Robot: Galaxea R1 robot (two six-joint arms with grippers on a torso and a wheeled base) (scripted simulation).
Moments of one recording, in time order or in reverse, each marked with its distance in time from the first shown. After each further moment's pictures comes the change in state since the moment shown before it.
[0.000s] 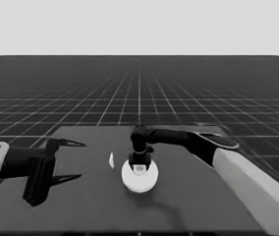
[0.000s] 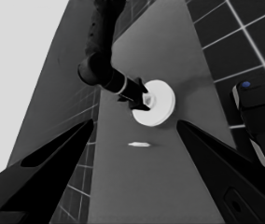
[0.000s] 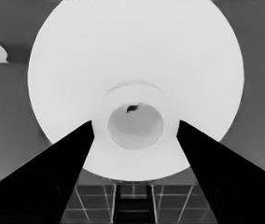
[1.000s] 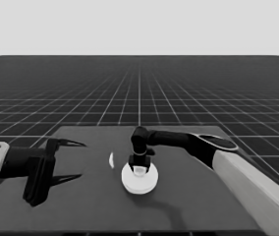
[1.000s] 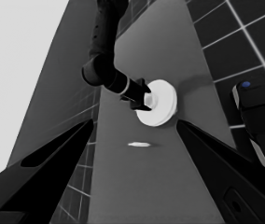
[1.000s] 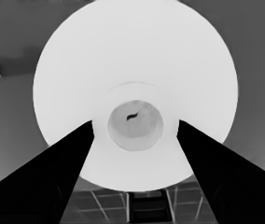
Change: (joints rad) left arm 0.000 0.000 0.000 0.000 0.000 0.000; right arm -0.019 0.000 -0.003 -0.003 0.003 0.126
